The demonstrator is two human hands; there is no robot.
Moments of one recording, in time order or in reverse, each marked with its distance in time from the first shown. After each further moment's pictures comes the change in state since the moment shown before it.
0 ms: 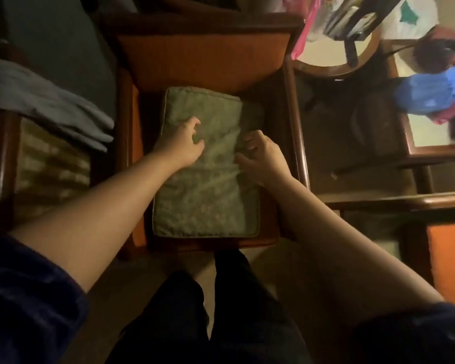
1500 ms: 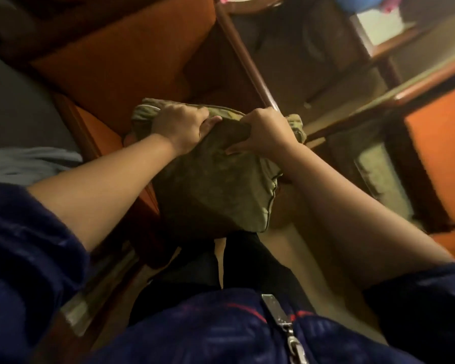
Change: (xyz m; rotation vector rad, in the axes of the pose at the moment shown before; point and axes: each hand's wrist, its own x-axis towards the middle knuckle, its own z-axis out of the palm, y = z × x) left_hand 0.019 0.058 -0.024 0.452 -0.065 0.836; right_hand -0.045 -0.023 -0.051 -0.356 -0.036 0.134
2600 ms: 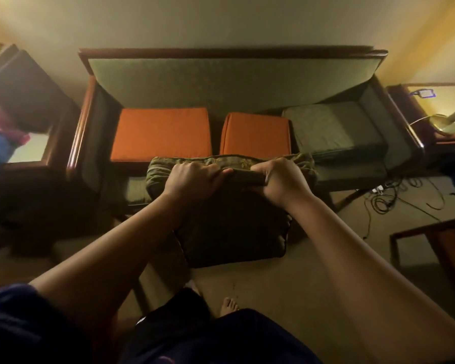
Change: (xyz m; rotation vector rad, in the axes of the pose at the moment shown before) left_hand -0.021 0.791 0.030 -0.075 0.009 1.119; right_hand -0.745 0.314 -0.001 0.369 0.770 0.954
